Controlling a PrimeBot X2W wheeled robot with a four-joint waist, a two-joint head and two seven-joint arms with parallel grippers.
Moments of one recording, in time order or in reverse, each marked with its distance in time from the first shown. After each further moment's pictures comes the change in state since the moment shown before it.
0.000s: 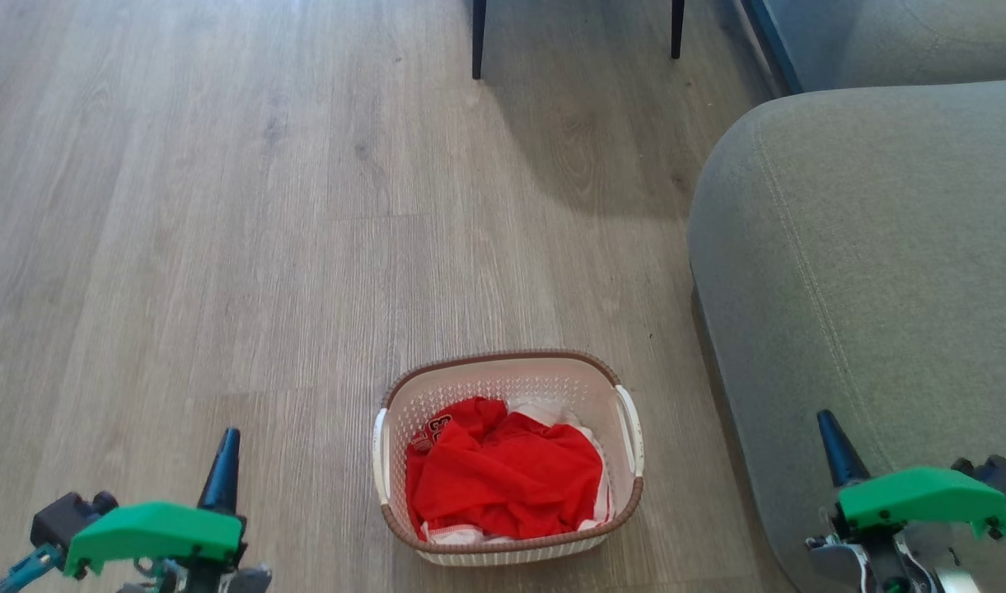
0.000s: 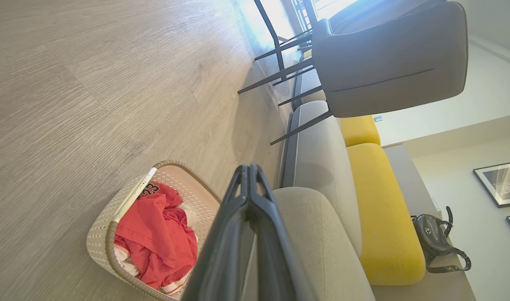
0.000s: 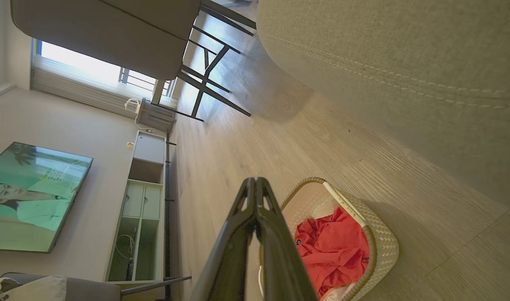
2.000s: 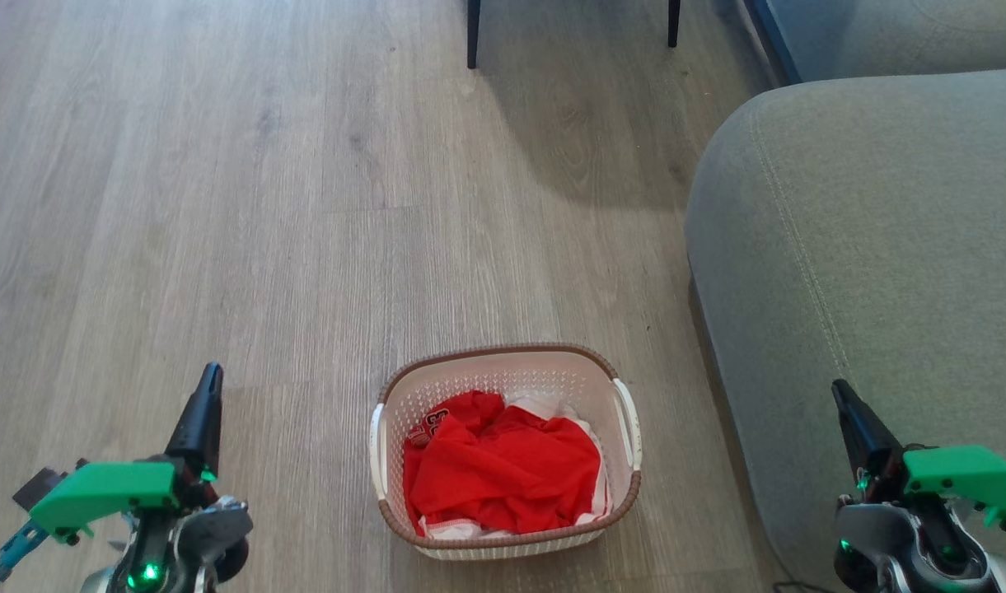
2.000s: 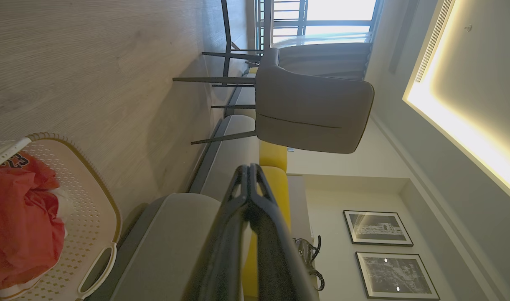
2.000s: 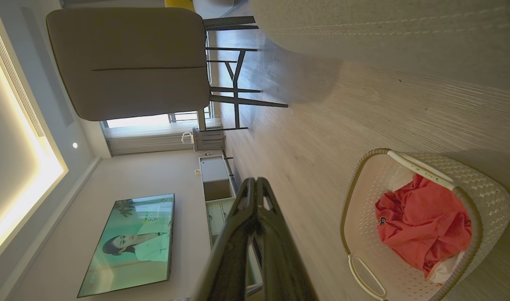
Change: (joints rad) left arm -0.112 -0.028 0.095 0.032 -0.424 -0.079 0.114; right arm -0.057 -0.006 -0.083 0.012 0.427 0.000 0.114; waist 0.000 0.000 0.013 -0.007
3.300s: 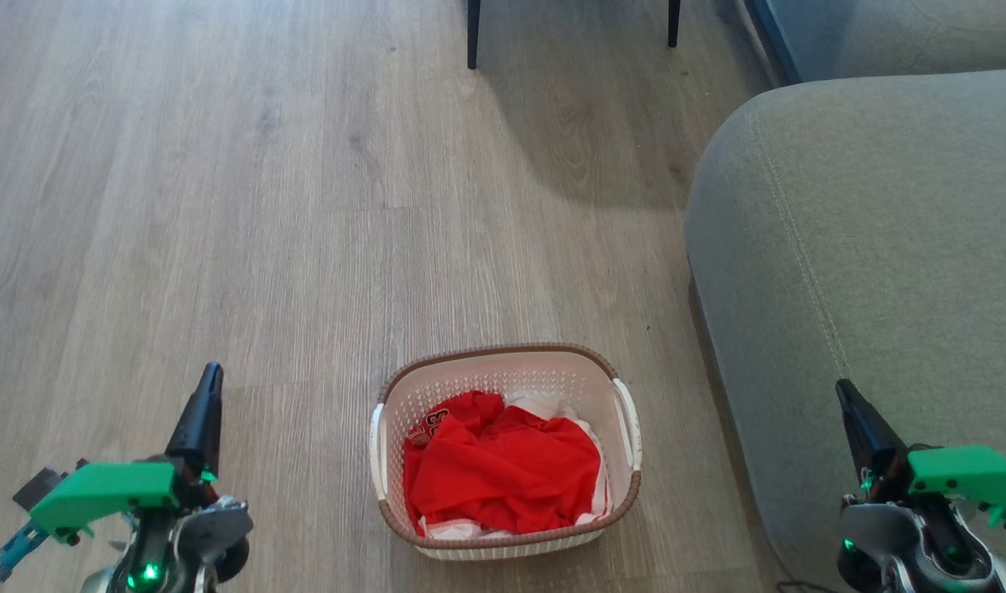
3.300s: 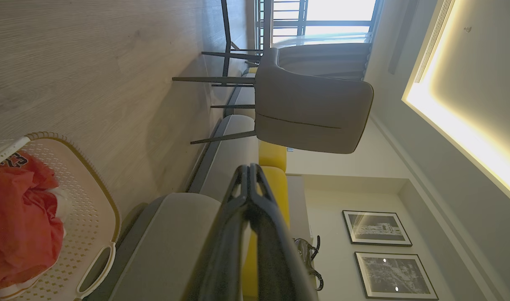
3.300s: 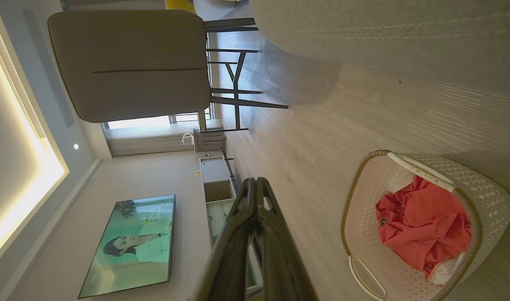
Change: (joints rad) left arm 0.000 -0.003 0.005 0.000 0.000 0.000 0.005; right arm 0.000 0.001 -0.014 0.000 -0.003 0.000 0.009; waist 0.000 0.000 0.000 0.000
